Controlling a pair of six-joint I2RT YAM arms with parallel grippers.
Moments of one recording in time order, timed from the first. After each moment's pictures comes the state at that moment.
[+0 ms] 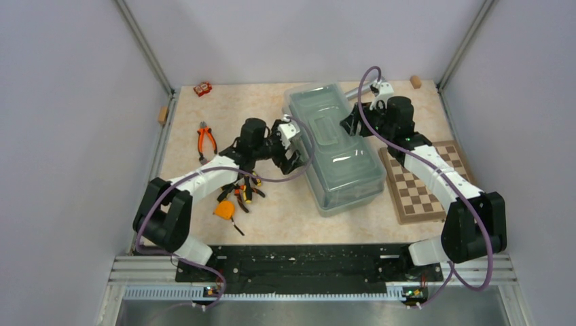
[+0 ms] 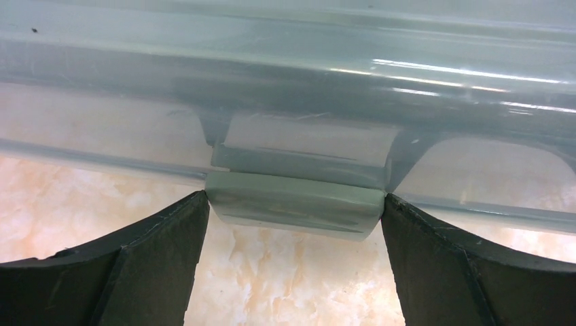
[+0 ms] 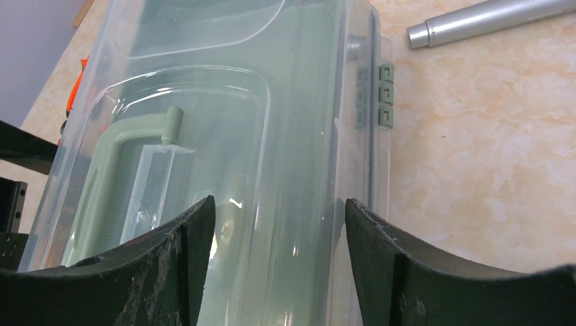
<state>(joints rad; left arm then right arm) -0.49 1.56 0.97 0.11 0.57 0.32 0.25 1.41 1.03 -0.01 -0.30 0.22</state>
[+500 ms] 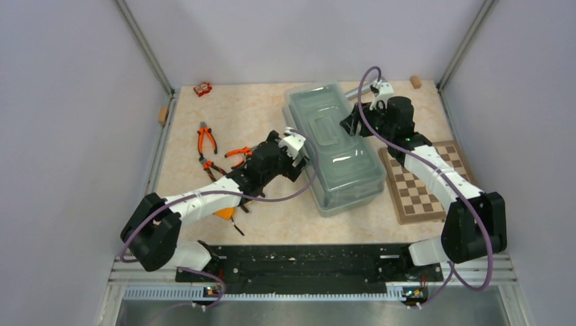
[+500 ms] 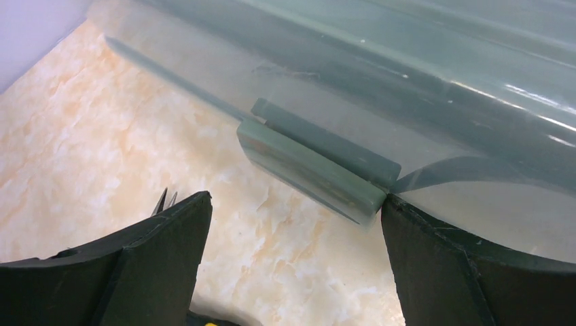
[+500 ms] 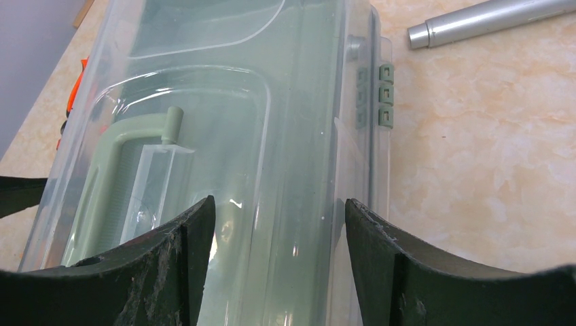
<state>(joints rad) -0.72 1.40 0.81 0.21 -0.10 0.20 0.25 1.41 1.03 -0.01 -0.30 0.22</state>
